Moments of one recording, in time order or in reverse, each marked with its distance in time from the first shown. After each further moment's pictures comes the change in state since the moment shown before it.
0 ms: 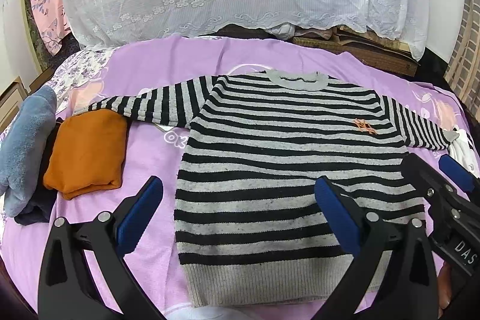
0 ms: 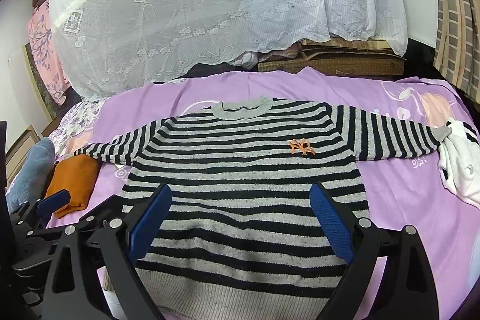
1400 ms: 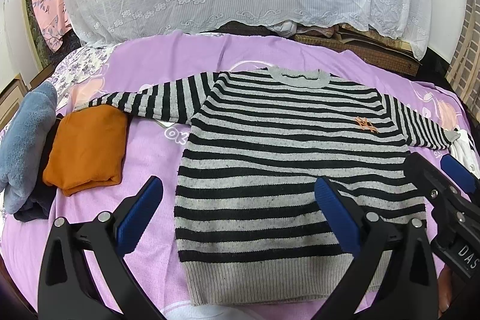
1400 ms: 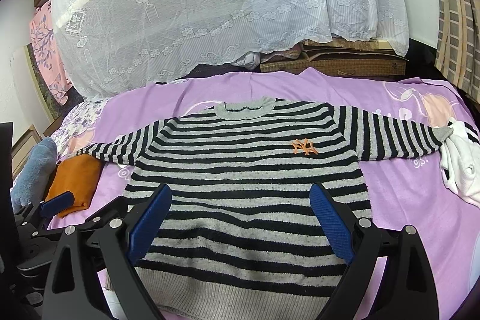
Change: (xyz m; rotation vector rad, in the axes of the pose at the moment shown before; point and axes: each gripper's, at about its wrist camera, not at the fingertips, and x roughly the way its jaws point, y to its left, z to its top) left arm 0.001 0.003 -0.002 0.000 0.004 0.000; right arm -0.001 0.002 0.000 -0.002 -0.002 0.001
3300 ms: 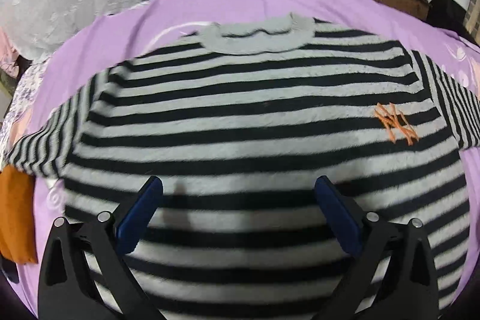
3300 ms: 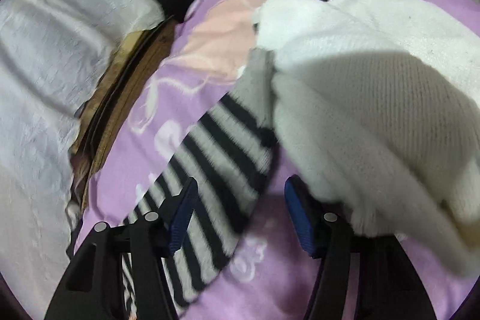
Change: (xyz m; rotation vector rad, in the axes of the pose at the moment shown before) left arm 0.188 -0.126 0.062 0.175 0.244 -0.004; right arm 0.114 -0.361 0.000 1.014 -0.100 -0.389
